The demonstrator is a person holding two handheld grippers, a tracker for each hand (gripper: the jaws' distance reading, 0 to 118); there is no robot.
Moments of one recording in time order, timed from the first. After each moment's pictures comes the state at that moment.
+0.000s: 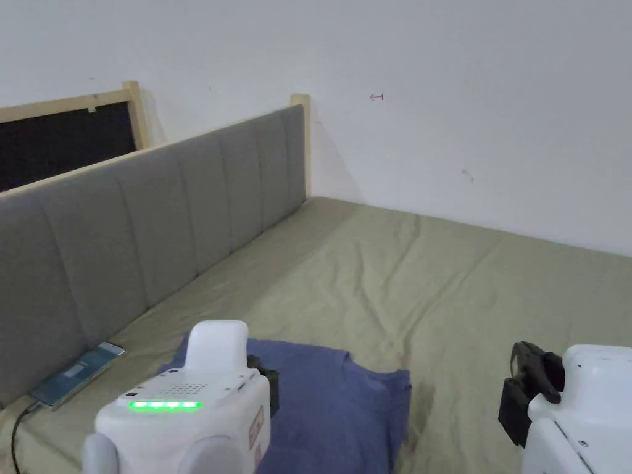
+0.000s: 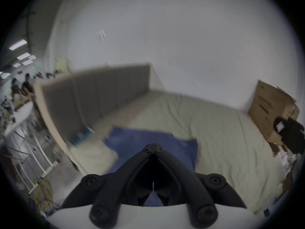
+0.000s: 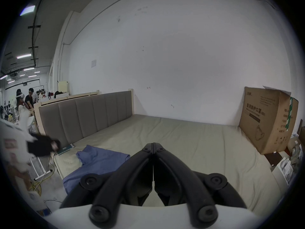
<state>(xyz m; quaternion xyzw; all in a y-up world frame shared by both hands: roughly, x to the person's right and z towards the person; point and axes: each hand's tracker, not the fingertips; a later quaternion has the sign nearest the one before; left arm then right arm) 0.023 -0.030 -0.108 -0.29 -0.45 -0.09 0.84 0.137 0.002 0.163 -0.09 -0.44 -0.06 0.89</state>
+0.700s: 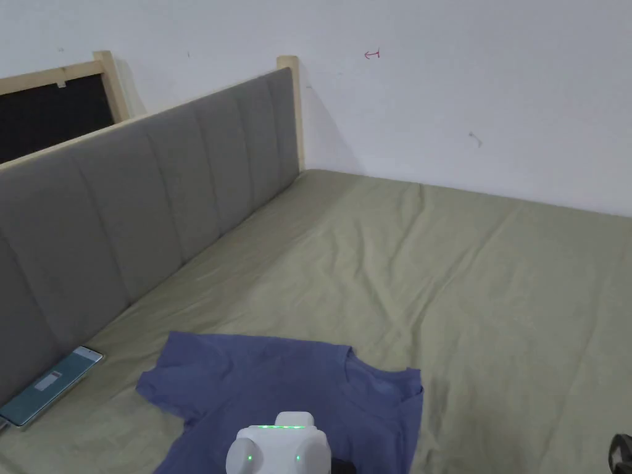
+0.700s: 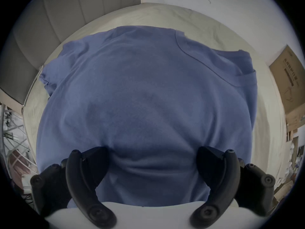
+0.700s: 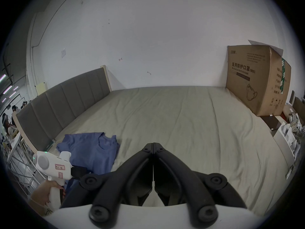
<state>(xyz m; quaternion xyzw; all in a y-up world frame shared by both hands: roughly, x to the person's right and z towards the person) 0.163 -0.224 -0.148 -0.51 -0.37 -0.24 0.74 0.220 -0.077 0.189 -0.18 -0.50 -0.18 0.83</state>
